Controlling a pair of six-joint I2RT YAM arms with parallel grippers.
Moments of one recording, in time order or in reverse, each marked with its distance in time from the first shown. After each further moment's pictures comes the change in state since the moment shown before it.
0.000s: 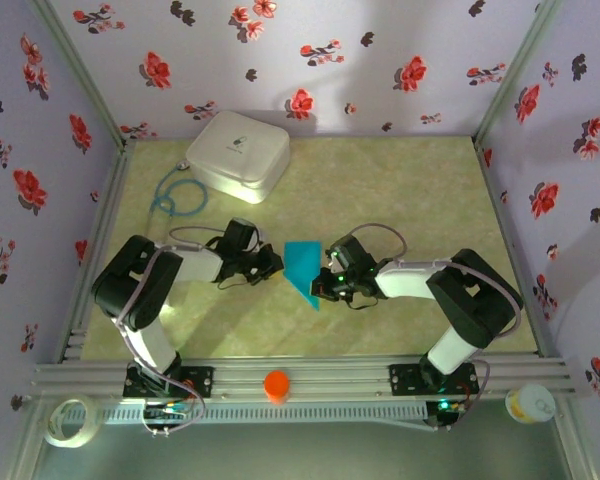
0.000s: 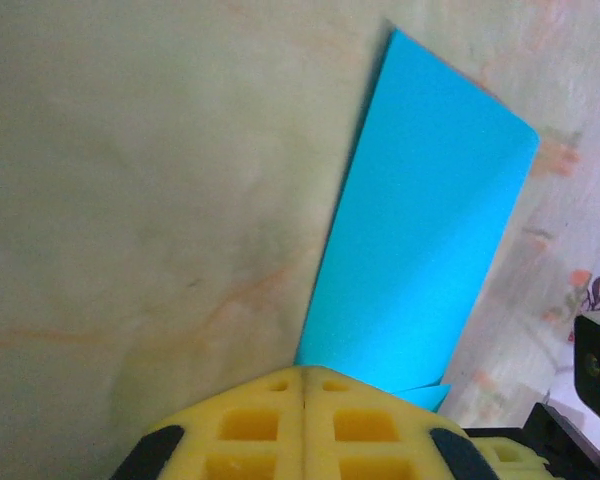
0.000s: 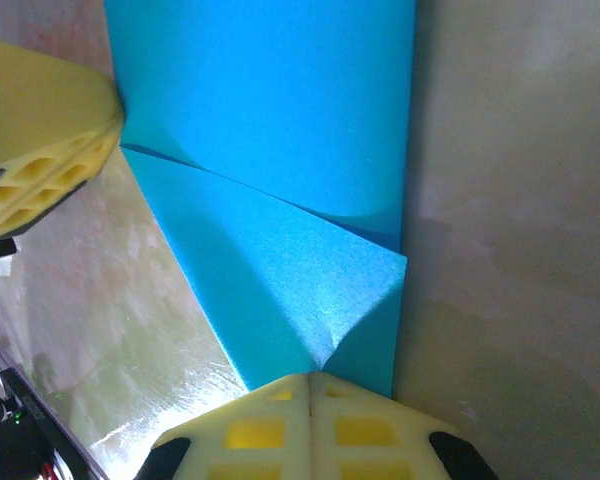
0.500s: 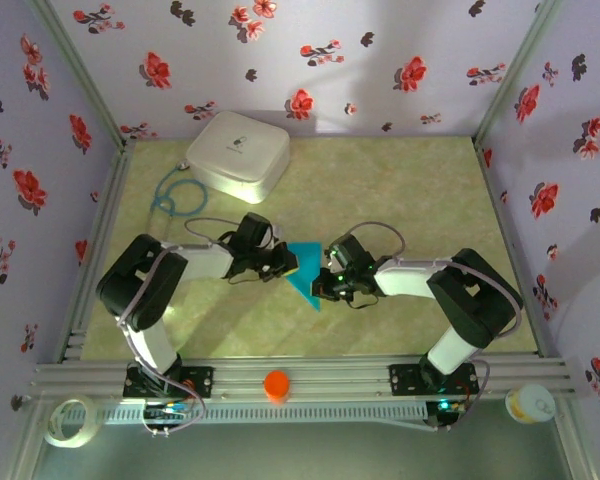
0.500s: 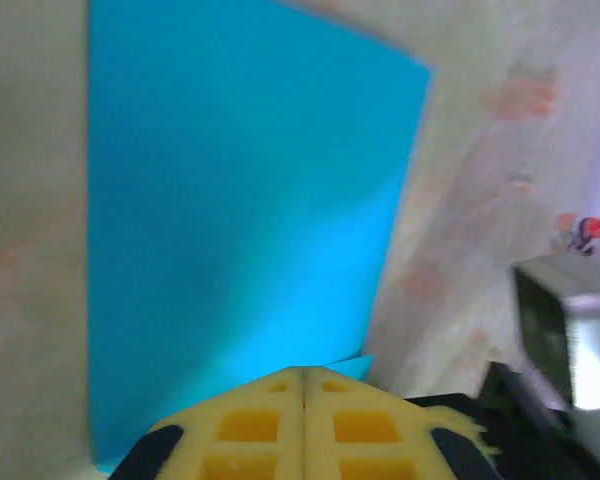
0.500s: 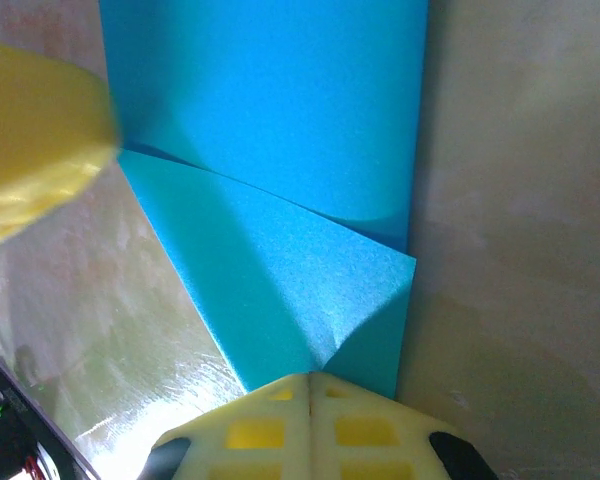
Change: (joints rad) left arm -0.086 0.041 0.100 -0.048 0.038 0.029; right arm -0.003 0.000 0.029 -0.067 0.004 -0.035
